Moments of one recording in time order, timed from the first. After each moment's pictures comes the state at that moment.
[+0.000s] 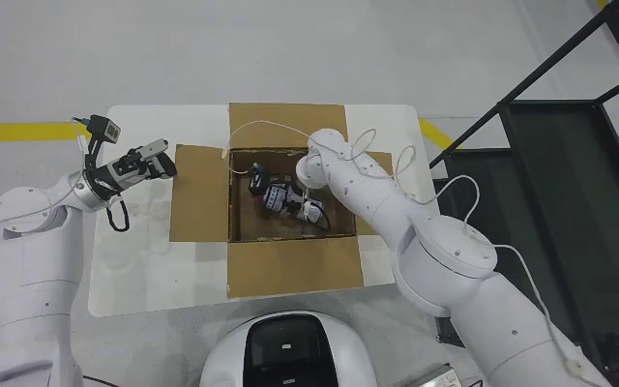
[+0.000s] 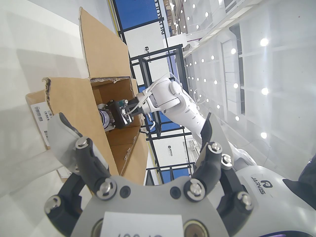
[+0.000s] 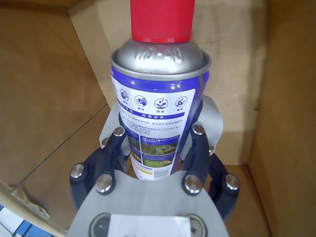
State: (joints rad) left arm 0.91 -1.12 -1.55 -1.08 -0.30 -0.36 -1.29; right arm -0.30 -1.64 0.33 -0.37 -0.74 -0.84 0.80
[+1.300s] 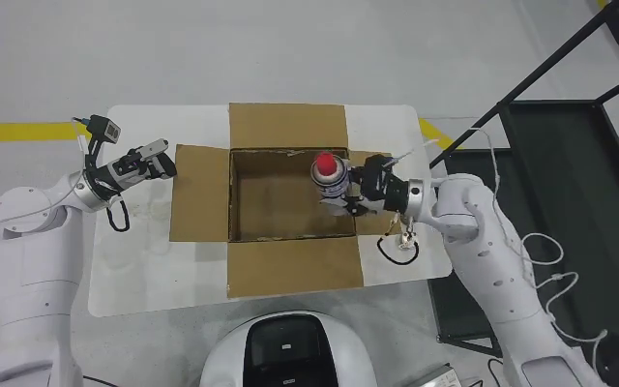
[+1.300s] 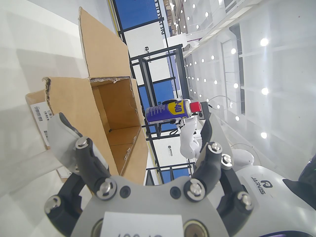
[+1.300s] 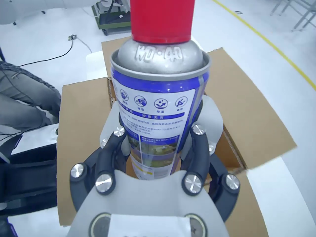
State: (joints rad) left arm 0.91 -1.12 -1.55 -1.08 -0.30 -0.36 -1.29; right arm -1.27 -1.06 1.42 -1.76 -0.94 -0.97 0.34
